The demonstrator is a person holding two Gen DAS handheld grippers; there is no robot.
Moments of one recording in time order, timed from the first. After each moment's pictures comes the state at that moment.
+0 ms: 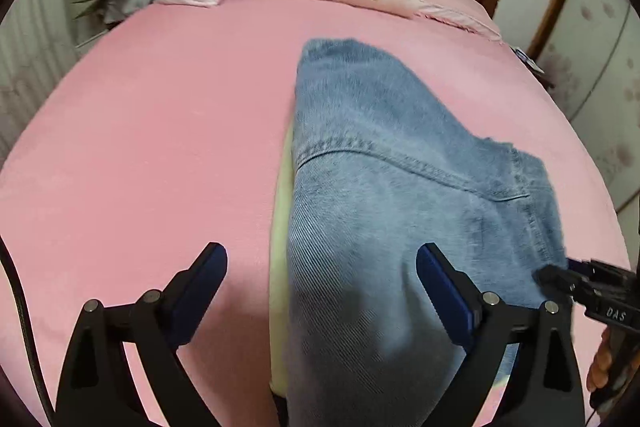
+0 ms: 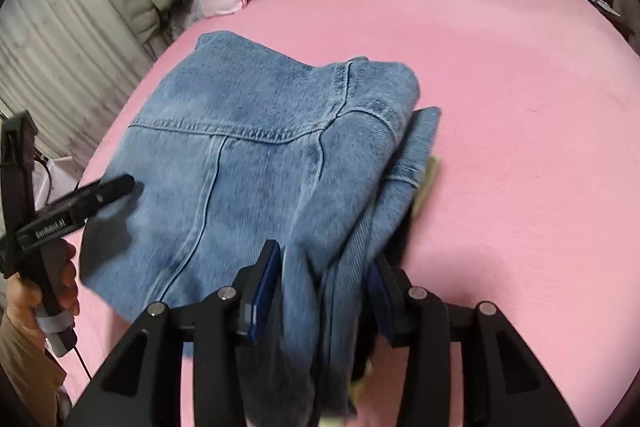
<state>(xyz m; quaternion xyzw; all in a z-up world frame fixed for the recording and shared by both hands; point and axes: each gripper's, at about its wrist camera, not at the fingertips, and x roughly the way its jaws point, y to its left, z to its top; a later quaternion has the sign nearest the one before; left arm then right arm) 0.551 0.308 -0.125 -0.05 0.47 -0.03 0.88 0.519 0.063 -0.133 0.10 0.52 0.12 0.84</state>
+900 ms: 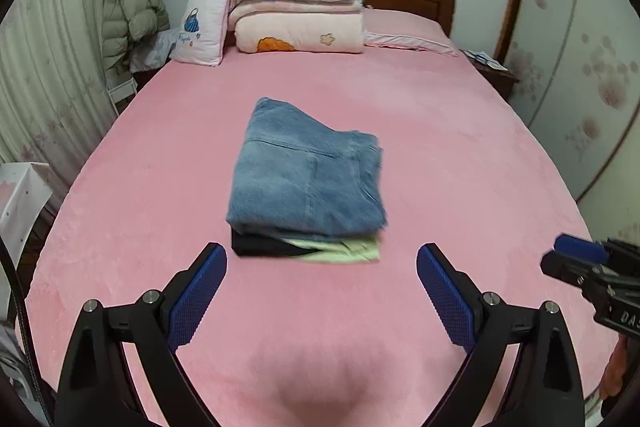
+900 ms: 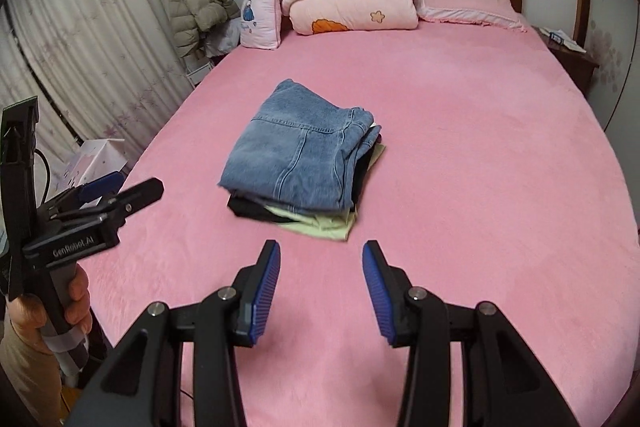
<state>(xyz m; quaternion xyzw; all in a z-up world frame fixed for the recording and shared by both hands) 0.252 0.170 0.090 0.01 0.42 -0.03 0.91 0.249 0.001 0.092 0.06 0.46 0.13 0.87</state>
